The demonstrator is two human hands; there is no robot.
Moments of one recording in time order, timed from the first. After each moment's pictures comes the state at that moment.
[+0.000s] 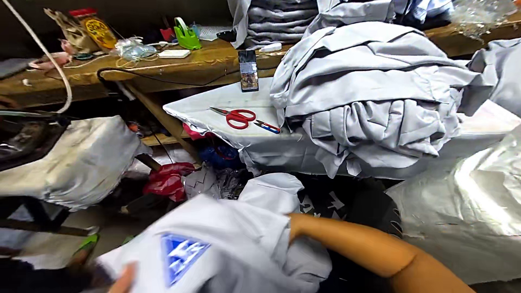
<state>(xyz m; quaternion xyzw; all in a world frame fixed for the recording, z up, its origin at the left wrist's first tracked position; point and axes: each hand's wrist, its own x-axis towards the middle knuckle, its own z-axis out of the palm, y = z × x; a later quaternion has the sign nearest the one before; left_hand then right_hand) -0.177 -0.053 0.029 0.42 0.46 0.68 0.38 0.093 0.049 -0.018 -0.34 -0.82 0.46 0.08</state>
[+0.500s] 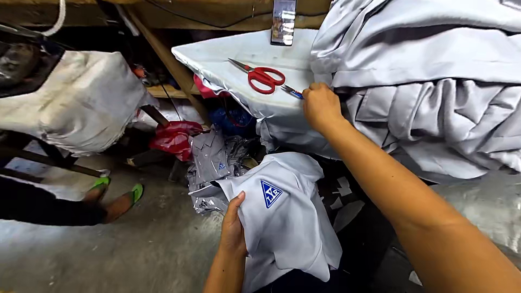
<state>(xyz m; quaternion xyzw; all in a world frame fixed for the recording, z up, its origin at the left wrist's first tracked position) -0.084 0.025 -0.063 0.16 0.36 0.66 0.64 0.116 0.250 0.007 -0.61 -0.77 0.05 0.15</state>
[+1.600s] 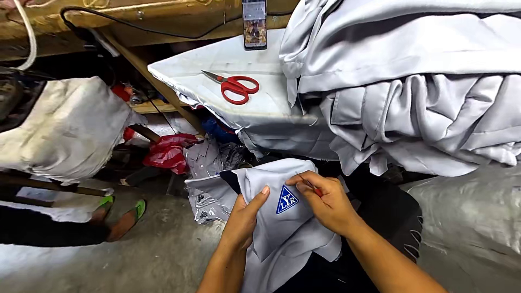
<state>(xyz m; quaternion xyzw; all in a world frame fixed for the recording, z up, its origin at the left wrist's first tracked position) -0.029 0.065 -0.024 0.33 0.49 0.50 0.63 0.163 0.086 -0.063 -0.41 -0.70 0.31 0.49</state>
